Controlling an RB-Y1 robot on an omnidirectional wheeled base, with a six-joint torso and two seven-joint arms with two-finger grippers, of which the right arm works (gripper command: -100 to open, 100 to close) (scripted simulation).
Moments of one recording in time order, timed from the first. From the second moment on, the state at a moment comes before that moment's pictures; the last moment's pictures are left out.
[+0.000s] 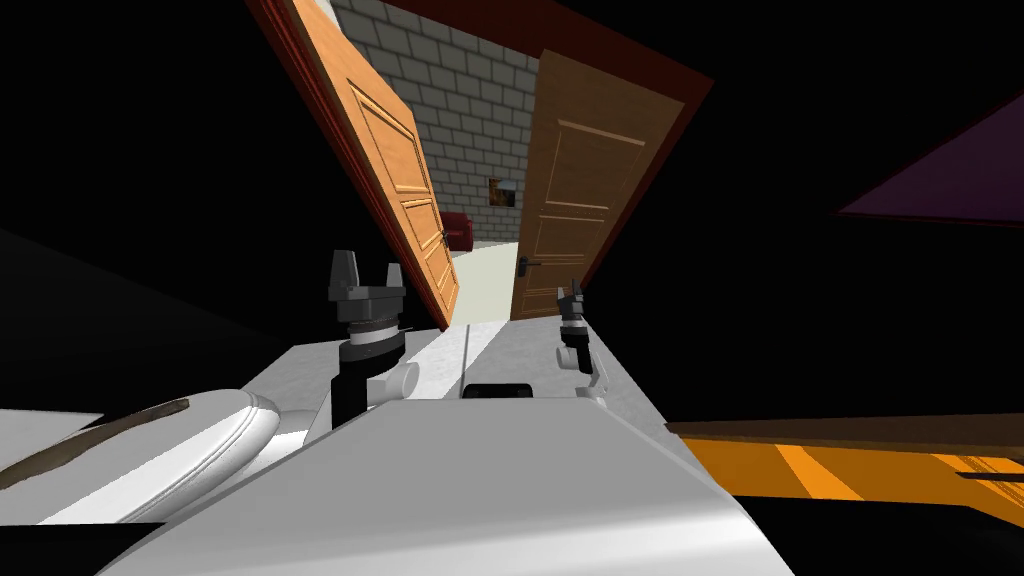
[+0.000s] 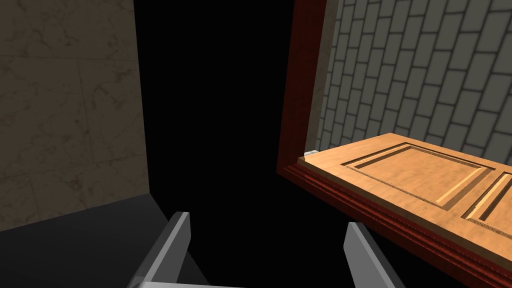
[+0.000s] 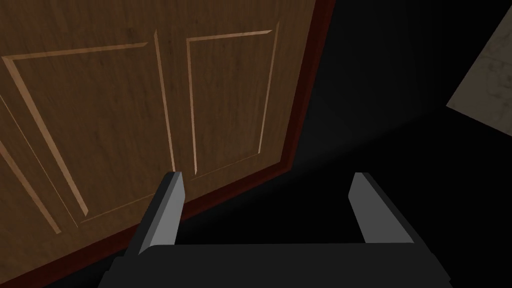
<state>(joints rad) 0.18 -0.09 -0.03 -1.83 0.09 -0.51 -0.24</state>
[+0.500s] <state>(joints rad) 0.12 -0.11 -0.03 -1.70 0.12 -0.51 -0.27</state>
